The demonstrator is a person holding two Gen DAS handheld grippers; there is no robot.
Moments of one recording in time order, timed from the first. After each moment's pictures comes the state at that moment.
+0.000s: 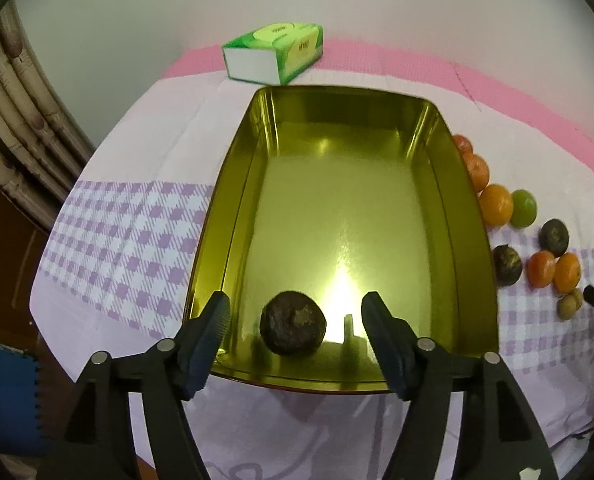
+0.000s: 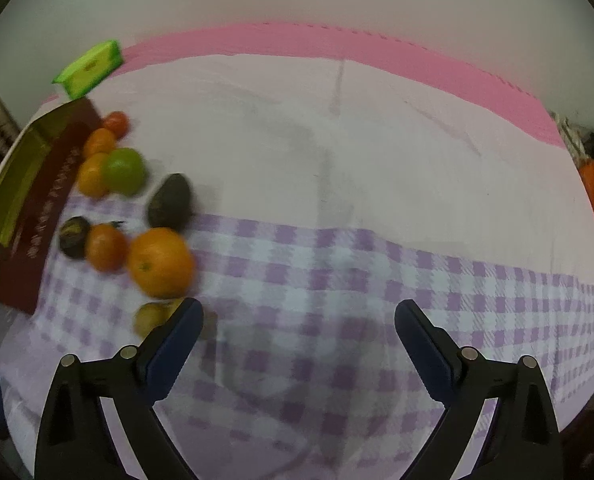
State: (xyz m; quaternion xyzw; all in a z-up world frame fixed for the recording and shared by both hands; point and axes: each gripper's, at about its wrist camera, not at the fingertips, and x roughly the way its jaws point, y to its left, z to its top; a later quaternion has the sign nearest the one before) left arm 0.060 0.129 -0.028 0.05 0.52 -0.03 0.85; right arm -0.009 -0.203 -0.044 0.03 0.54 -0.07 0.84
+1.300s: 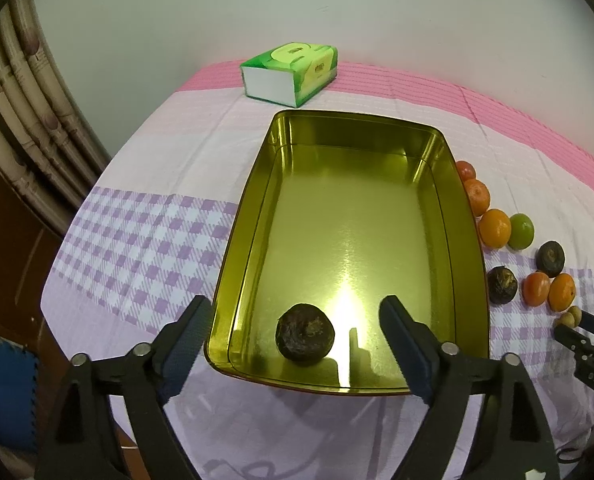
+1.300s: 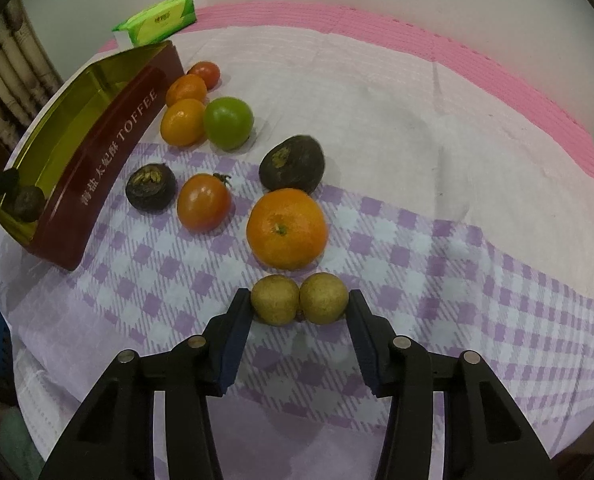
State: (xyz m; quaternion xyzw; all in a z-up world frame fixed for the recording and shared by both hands) left arm 0.056 0.137 -0.011 0.03 0.50 -0.01 0.87; right arm -0.028 -0.144 -0.044 -0.01 0.57 0.00 0.82
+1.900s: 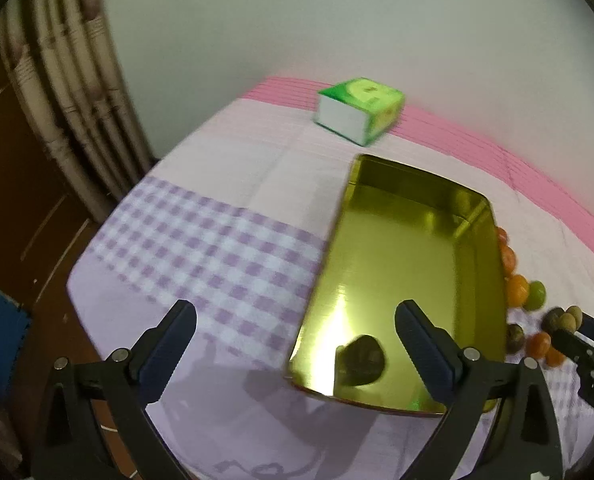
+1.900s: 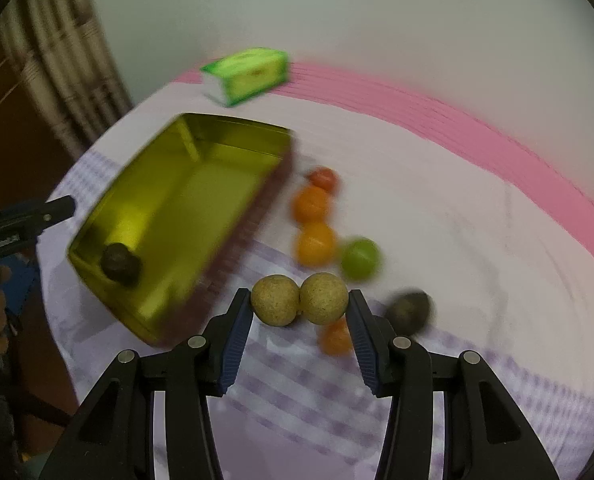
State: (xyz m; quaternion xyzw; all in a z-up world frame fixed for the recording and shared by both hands) left arm 0.056 0.197 0.017 -0.04 0.47 0.06 0.88; right arm 0.036 -0.056 0.031 -0.04 0.51 0.11 0.85
